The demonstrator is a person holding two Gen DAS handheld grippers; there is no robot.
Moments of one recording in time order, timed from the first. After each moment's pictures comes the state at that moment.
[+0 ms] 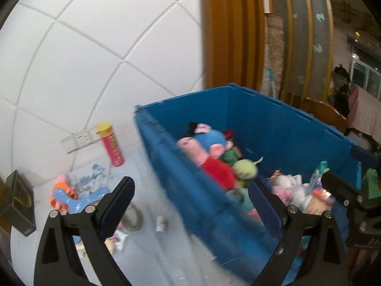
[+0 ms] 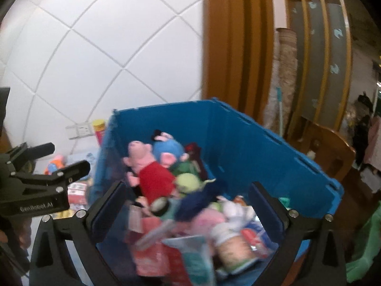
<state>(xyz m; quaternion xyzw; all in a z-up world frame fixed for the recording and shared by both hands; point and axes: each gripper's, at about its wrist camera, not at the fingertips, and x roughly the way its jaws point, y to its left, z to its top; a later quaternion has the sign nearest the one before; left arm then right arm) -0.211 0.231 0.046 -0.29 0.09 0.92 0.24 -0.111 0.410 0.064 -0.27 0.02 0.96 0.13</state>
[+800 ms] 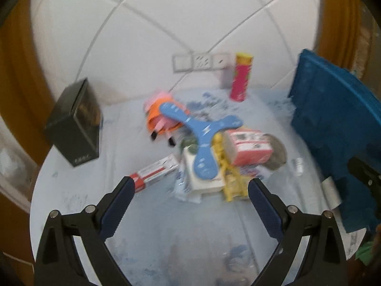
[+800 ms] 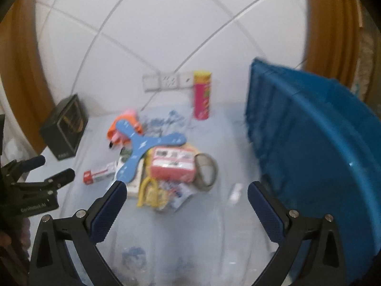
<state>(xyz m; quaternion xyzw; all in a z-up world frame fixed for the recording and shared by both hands) -0.289 -0.107 -0.078 -0.41 0.03 0.91 0.06 -0.244 0.112 -0.050 -0.37 0.00 0.93 -0.03</state>
